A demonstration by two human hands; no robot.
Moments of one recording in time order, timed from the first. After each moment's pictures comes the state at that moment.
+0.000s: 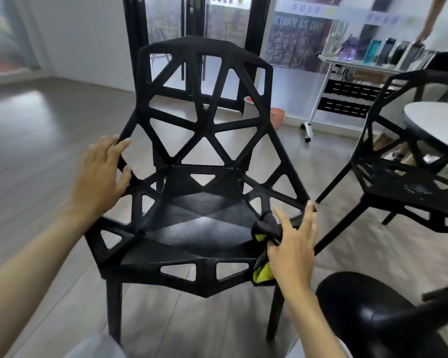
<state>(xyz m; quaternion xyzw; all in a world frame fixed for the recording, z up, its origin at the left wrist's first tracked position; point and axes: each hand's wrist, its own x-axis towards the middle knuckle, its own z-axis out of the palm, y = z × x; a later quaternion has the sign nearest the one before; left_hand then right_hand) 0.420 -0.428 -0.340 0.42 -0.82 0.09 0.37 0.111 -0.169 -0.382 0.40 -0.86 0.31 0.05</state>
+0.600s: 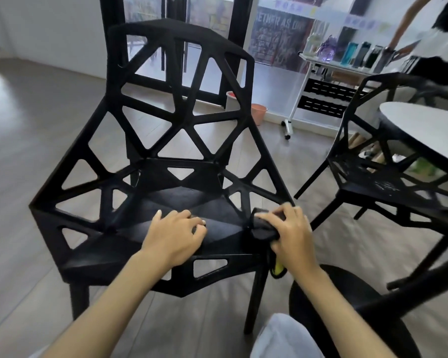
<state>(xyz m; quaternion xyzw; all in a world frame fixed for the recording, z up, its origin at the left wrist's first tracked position) 0.271 -0.288 -0.381 0.42 -0.90 -0.09 0.03 0.025 -0.159 -0.393 0.59 -0.75 0.22 0.20</state>
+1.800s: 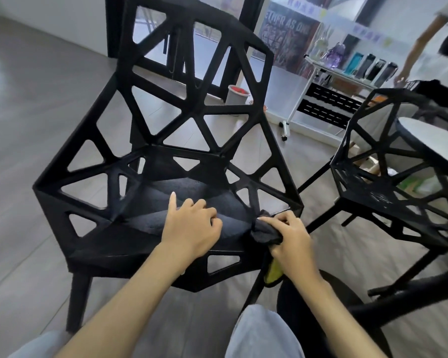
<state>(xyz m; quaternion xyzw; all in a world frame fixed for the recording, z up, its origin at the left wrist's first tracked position) 0.247 -0.290 -0.389 0.45 -0.88 -0.11 0.13 0.043 -0.163 -0.388 0.58 -0.78 0.22 0.09</state>
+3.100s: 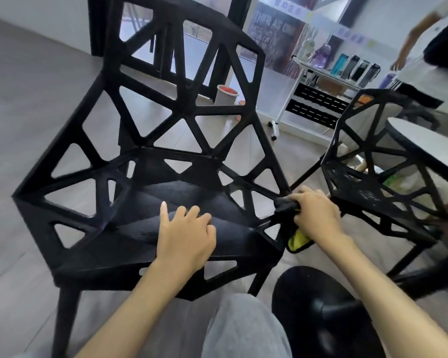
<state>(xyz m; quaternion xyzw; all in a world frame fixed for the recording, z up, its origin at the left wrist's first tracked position) 0.249 -0.283 -0.405 0.45 -0.88 -0.08 0.16 -0.007 -0.193 -0.314 0.51 -0.85 -0.01 0.14</state>
